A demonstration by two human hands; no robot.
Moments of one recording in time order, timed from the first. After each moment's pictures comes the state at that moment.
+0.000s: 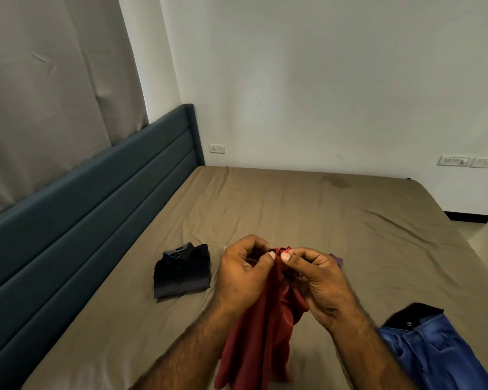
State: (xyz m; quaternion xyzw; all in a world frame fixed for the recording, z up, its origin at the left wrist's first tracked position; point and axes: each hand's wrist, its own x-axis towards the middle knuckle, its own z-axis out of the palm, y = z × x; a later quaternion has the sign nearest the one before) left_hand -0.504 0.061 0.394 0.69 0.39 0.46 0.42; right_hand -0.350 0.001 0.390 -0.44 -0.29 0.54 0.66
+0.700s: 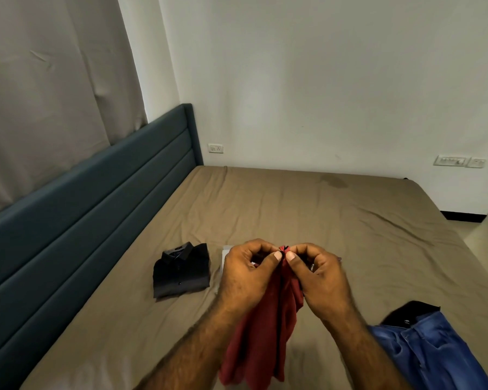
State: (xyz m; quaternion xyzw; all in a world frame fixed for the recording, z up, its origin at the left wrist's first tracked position) left_hand -0.501 0.051 0.397 0.68 0.39 0.43 0.45; right_hand -0.354 -0.010 0.386 -0.60 -0.45 0.28 0.60
